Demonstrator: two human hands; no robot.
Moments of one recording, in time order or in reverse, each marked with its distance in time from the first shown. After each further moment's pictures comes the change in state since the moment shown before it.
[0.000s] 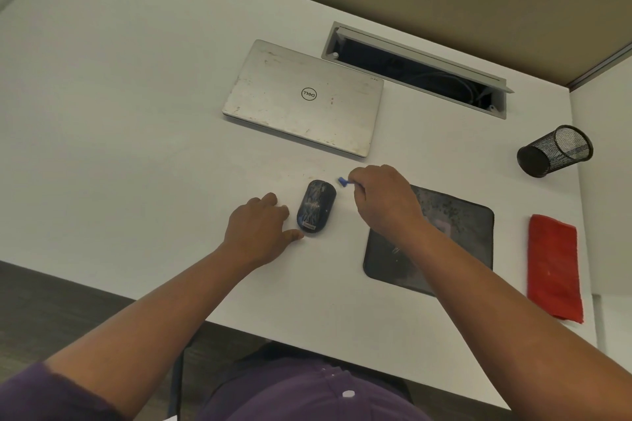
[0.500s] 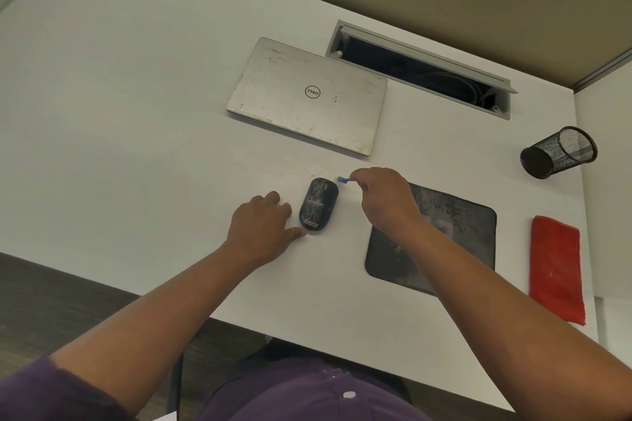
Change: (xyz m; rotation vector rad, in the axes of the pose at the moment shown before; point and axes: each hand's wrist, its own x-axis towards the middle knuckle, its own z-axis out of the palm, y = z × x) left_hand -0.001 0.001 0.005 0.013 0.021 0.004; right_hand 0.004 0.003 0.011 0.004 -0.026 0.070
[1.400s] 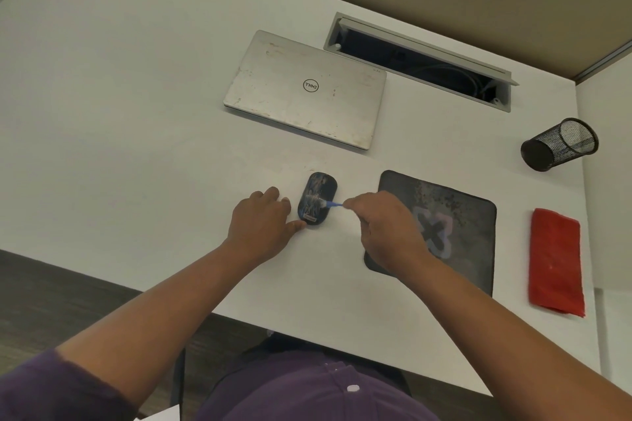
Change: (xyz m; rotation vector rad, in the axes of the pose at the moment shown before) left_hand 0.001 0.002 0.009 0.035 0.073 0.011; right_hand -0.061 -0.002 0.011 0.097 0.076 -0.160
